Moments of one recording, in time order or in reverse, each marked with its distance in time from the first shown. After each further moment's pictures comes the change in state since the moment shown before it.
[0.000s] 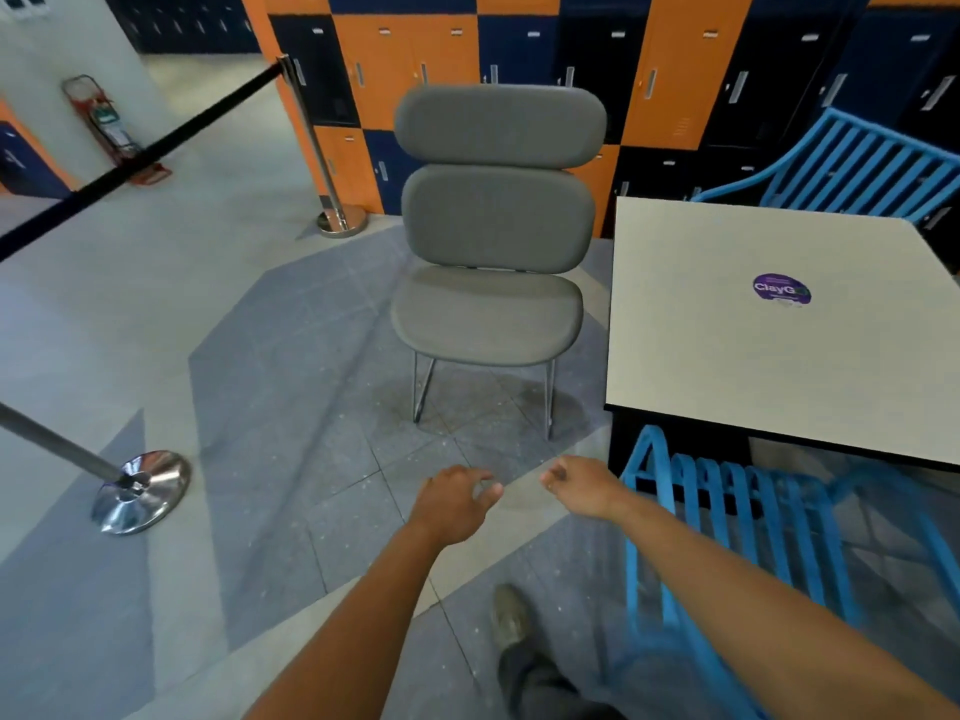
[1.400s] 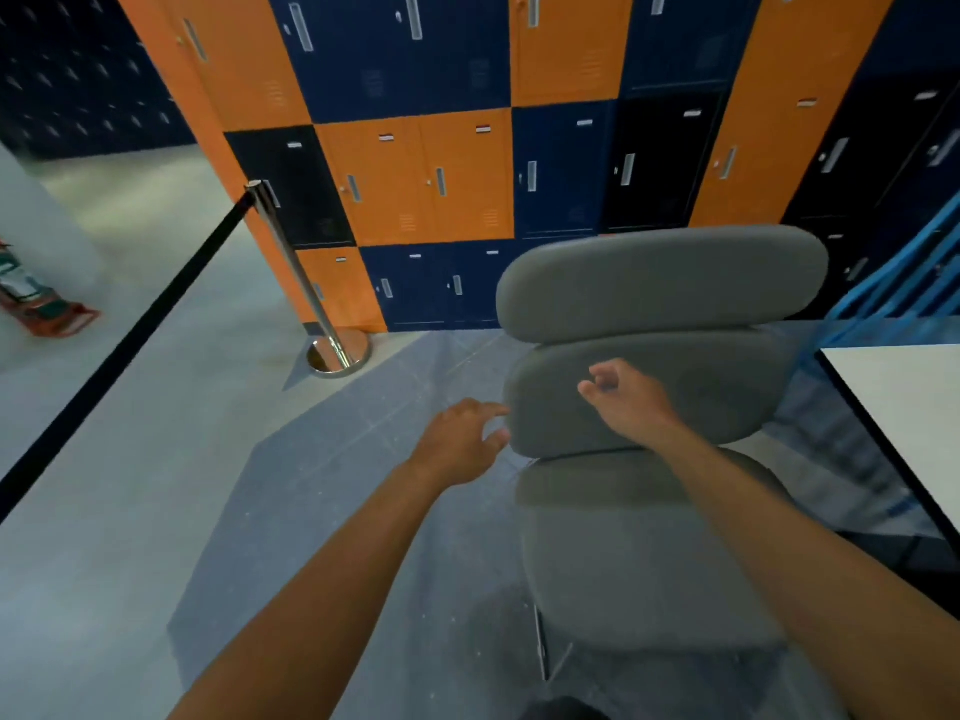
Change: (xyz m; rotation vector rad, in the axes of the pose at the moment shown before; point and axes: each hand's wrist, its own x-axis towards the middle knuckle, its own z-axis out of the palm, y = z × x) left_hand 0.652 -0.293 -0.581 0.105 0.094 0.312; right_hand 0.661 -0.465 -0.305 0.301 0.603 0.097
